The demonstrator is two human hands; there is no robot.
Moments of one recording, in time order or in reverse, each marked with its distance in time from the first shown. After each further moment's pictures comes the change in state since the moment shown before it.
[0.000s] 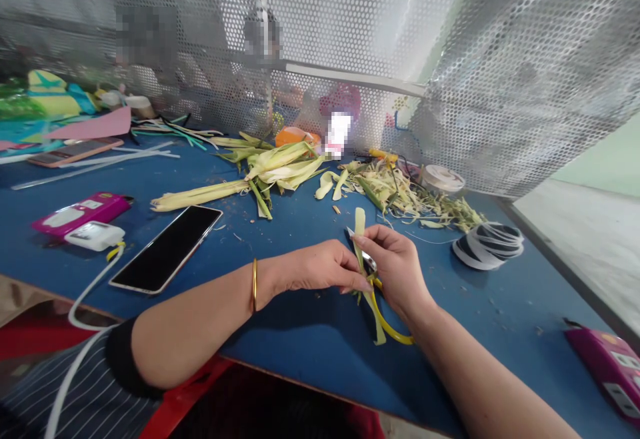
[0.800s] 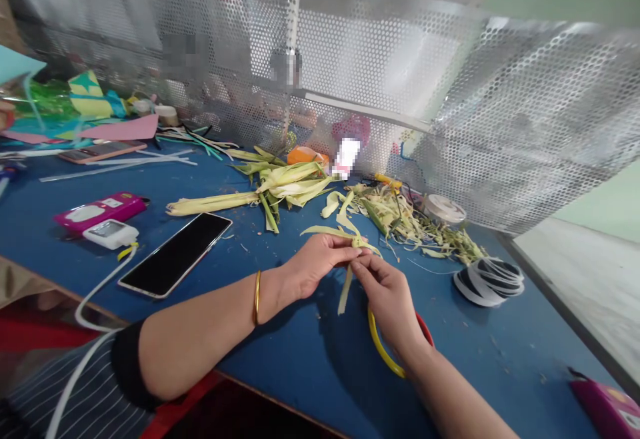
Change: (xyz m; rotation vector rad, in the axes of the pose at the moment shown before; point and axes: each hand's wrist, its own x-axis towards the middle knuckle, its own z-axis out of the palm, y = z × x) left_hand 0.014 -0.003 0.000 -0.830 0.533 0.144; right_hand -0.006 0.005 0.006 -0.233 -0.089 -0.165
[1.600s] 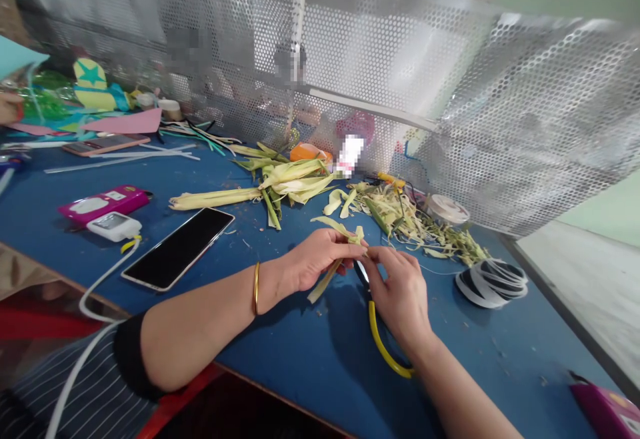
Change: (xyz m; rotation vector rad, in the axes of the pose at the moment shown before) left_hand -0.002 0.009 -0.005 0.134 -0.020 -0.065; right_hand 0.007 -0.001 -0.022 -0.757 0.060 -0.499
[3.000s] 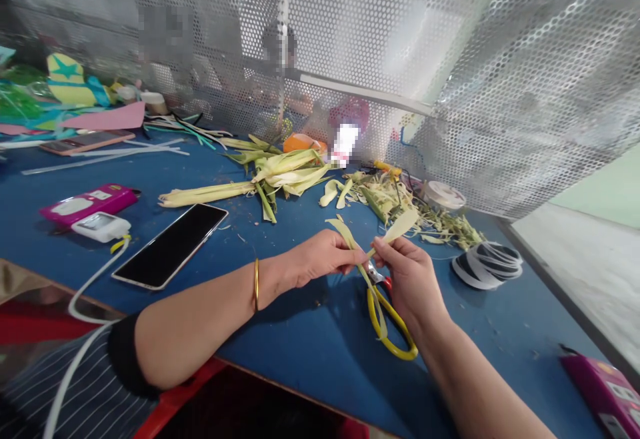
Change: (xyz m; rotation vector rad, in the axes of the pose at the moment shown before) left_hand -0.006 0.000 0.005 0.411 -0.152 0.006; right_hand 0.006 -0.003 -0.001 1.040 0.110 0.753
